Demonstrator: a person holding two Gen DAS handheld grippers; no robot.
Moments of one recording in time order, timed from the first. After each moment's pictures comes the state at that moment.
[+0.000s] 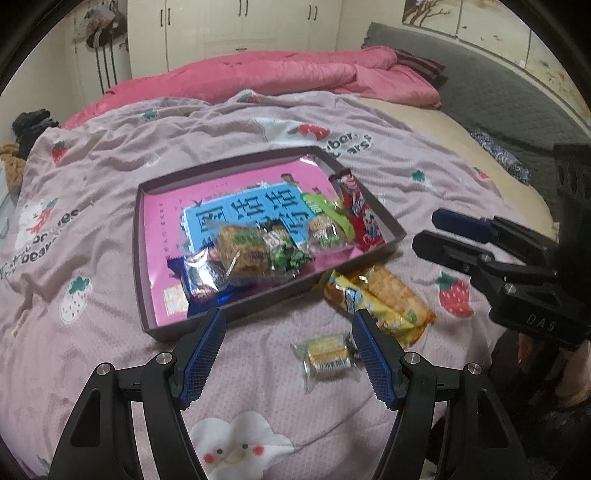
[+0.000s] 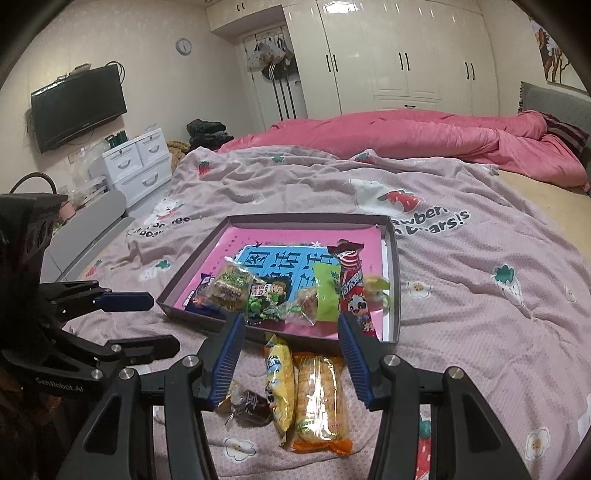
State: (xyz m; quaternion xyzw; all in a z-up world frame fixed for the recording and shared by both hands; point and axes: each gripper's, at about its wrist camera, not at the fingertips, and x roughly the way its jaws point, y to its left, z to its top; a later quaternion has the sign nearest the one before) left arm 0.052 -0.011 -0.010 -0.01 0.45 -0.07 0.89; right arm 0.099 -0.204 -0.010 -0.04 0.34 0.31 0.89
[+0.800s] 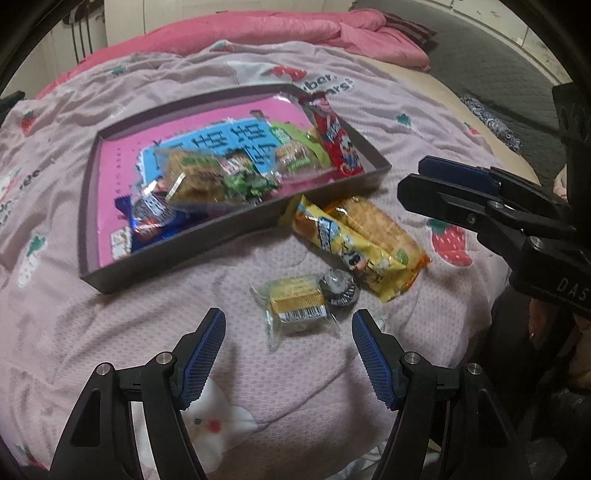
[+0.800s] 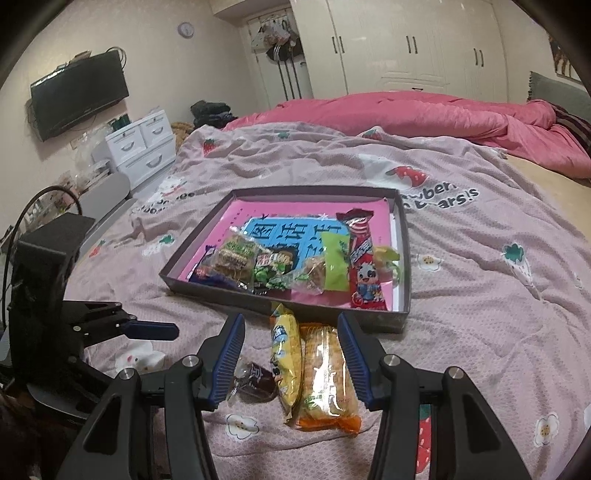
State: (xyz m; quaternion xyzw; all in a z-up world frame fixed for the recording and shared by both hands) left arm 0.050 -0.032 -0.059 -0.01 0.52 -0.10 0.85; right arm 0.094 -0.199 -0.029 -0.06 0.38 0.32 0.86
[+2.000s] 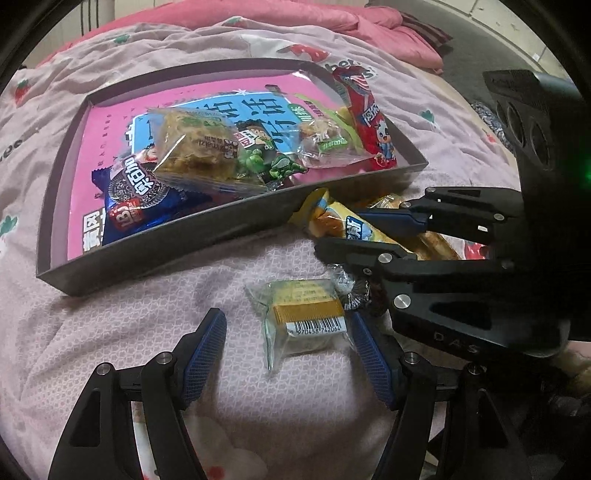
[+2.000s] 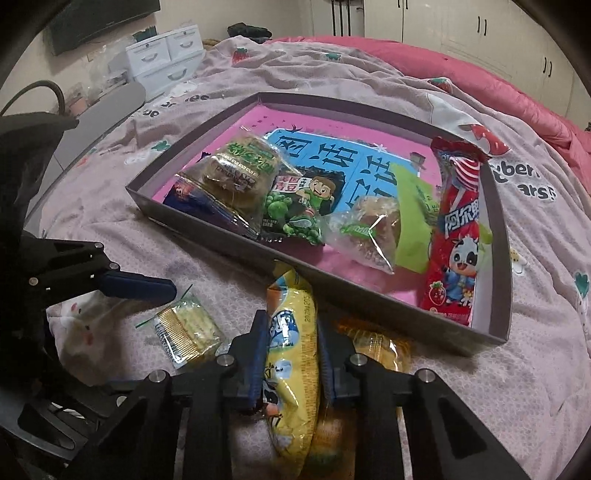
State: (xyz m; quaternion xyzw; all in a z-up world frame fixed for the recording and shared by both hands) left arm 0.083 -0.019 -0.097 -0.05 0.53 -0.10 0.84; right arm 0.135 -0.136 -0.103 -0.18 0.46 0.36 0.80
